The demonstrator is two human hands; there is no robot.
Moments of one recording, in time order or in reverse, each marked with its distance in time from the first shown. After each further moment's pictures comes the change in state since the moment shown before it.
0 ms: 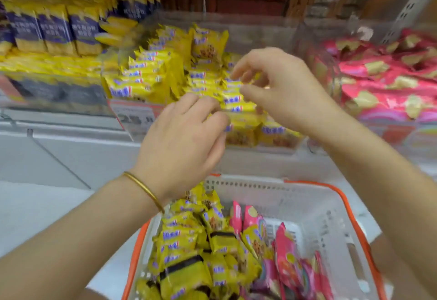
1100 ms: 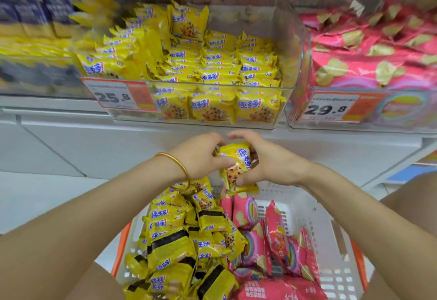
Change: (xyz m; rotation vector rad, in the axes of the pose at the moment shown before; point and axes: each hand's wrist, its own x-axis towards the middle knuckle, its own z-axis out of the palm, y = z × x) left_hand -0.003 0.052 0.058 -0.552 -0.780 -0.447; right_hand -0.115 0.064 0.056 0.480 -0.587 0.387
